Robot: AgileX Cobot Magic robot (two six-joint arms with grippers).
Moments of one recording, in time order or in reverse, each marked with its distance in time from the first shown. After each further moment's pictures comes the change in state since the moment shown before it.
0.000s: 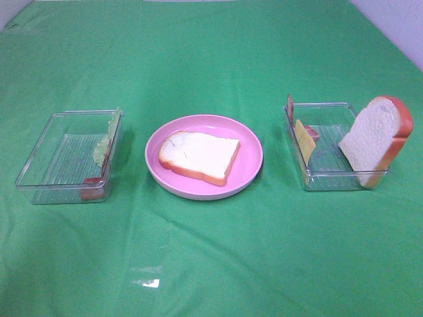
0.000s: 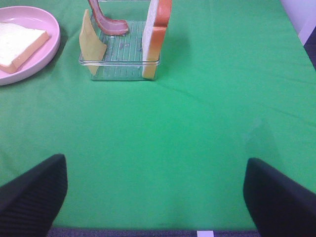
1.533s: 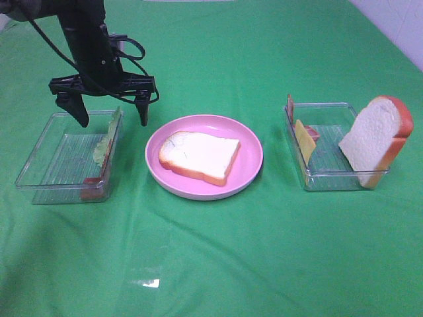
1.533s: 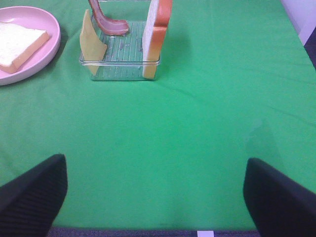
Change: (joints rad) left arm 0.068 0.236 0.294 -0.043 0.008 -0.072; right arm 0.000 0.000 0.000 0.001 0.000 0.000
